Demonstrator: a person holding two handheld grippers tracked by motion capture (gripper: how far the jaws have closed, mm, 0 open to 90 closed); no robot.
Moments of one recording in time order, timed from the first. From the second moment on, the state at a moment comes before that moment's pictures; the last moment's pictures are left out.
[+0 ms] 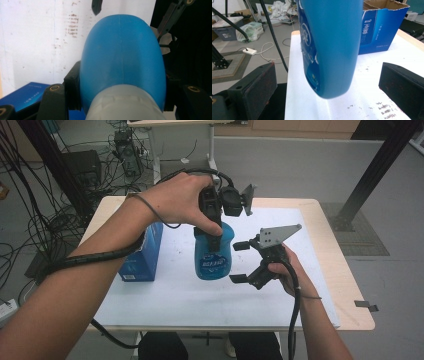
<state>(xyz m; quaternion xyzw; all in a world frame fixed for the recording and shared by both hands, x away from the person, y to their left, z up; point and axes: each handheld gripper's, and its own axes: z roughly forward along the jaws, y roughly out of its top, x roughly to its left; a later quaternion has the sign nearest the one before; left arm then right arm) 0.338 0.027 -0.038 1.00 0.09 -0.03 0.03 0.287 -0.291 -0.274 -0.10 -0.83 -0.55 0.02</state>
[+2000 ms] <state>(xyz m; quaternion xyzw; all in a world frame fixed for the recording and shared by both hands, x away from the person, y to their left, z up) 0.404 0.175 0.002 0.88 0.47 0.03 0.01 0.287 -0.294 -0.279 -0.10 -0.82 -0.56 0.01</state>
